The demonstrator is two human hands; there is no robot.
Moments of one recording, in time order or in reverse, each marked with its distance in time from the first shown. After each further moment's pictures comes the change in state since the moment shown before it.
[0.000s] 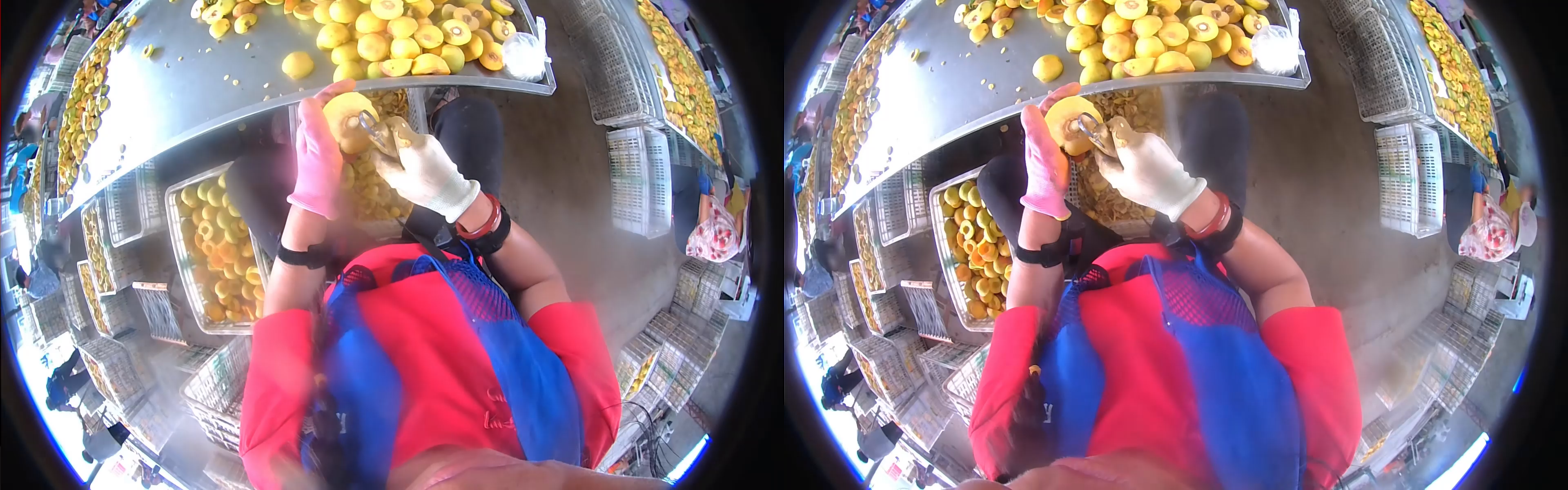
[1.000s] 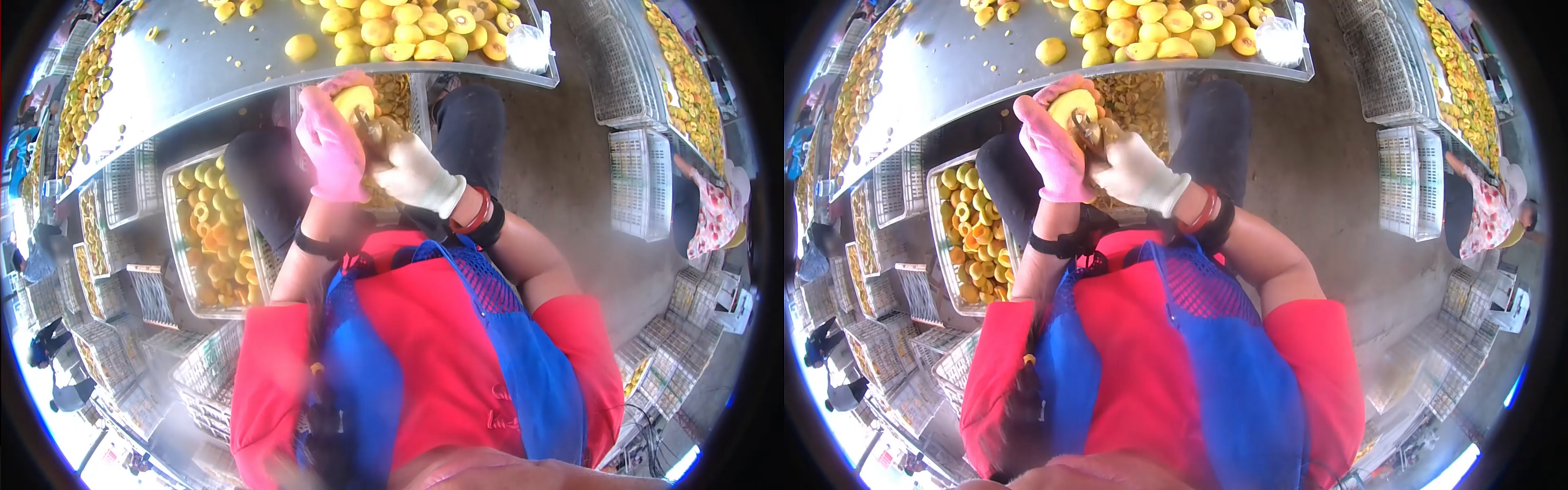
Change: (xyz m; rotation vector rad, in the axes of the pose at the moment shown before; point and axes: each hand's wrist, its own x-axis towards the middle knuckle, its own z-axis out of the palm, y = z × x) left_hand -0.022 -0.008 0.024 -0.033 0.222 0.260; right_hand -0.016 -0.012 0.019 0.268 -0.038 0.049
